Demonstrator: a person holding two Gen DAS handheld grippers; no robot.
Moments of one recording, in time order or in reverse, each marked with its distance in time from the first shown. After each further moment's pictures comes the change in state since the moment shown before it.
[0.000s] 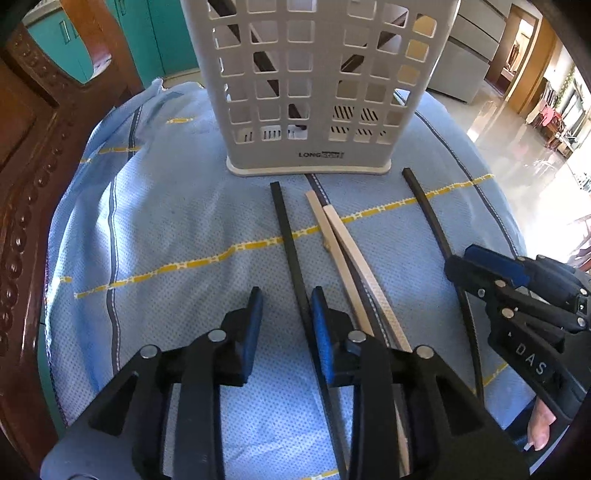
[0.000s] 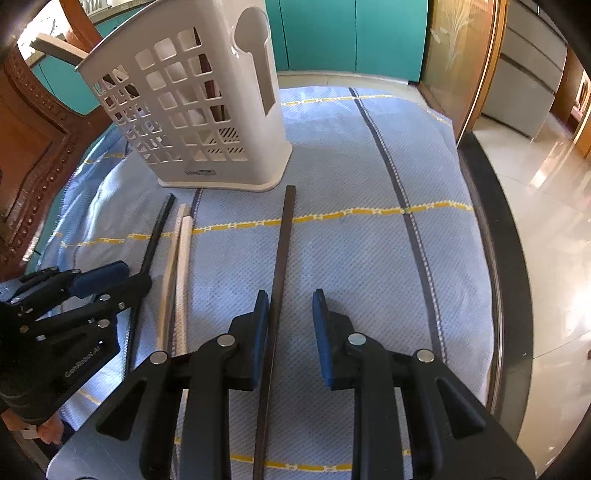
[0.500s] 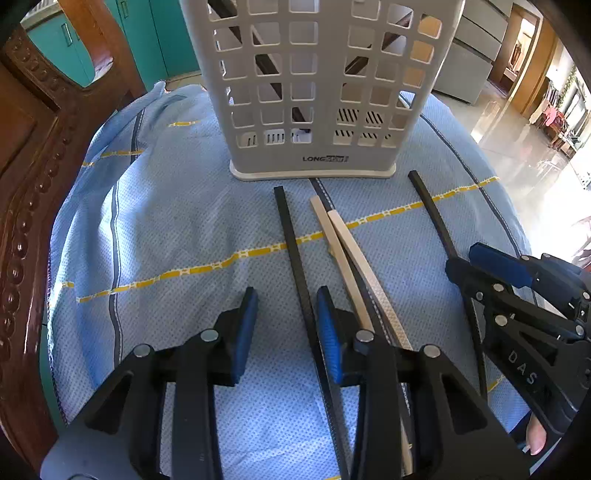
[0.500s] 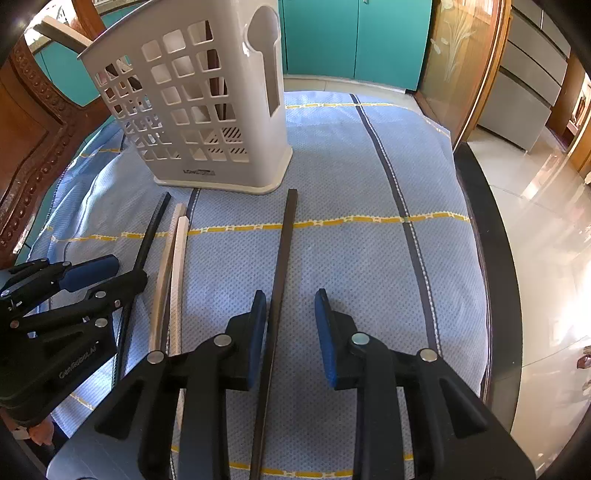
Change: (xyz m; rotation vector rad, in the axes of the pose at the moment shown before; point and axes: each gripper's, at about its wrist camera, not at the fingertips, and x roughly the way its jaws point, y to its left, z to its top) left arm 0.003 0.000 0.002 0.000 -0.006 0.014; right arm 0.002 0.004 0.000 -0.031 -0.014 -0.036
